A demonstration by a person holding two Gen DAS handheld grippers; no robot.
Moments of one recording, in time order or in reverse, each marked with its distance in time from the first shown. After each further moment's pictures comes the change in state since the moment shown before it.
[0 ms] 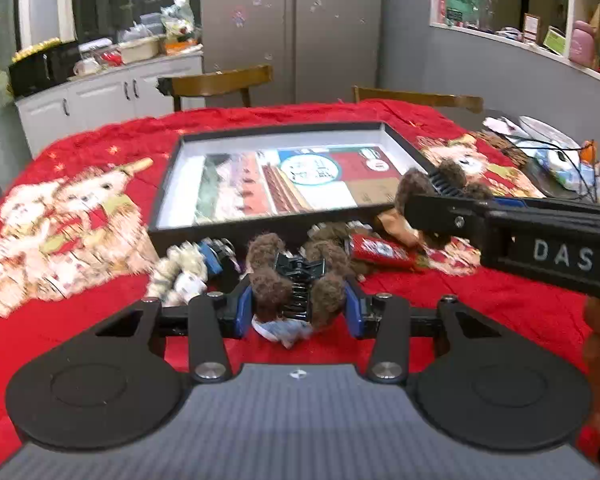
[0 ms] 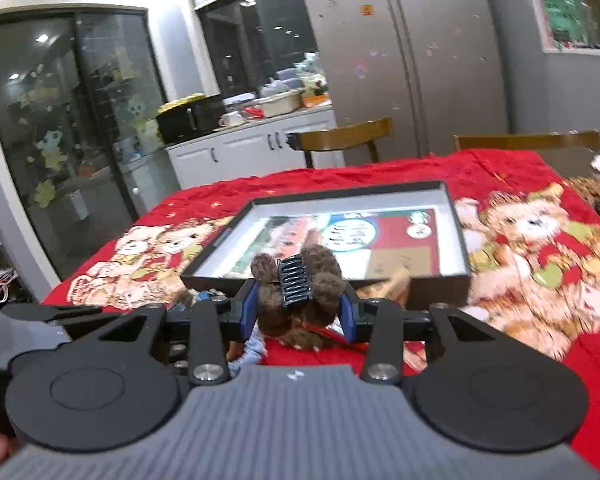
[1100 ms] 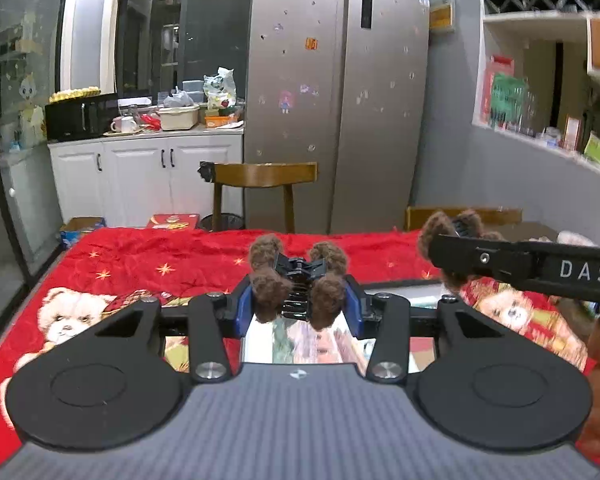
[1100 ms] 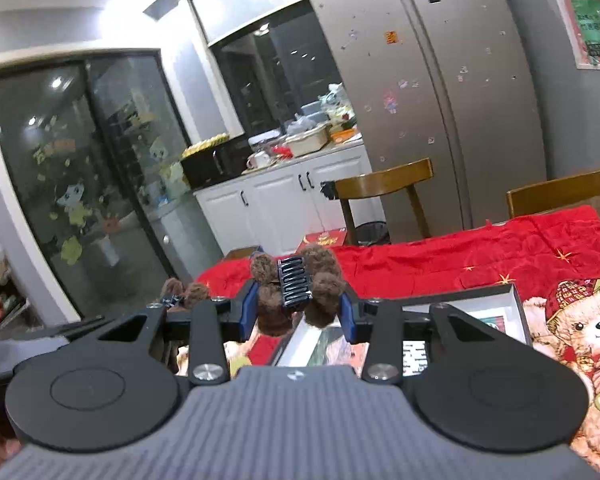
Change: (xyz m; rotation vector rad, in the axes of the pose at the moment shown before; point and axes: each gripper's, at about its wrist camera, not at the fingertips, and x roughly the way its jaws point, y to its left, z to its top) left arm -0.024 0.084 0.136 -0.109 -0.228 0.041; right arm 0.061 0.020 0.129 0.091 -0.072 0.099
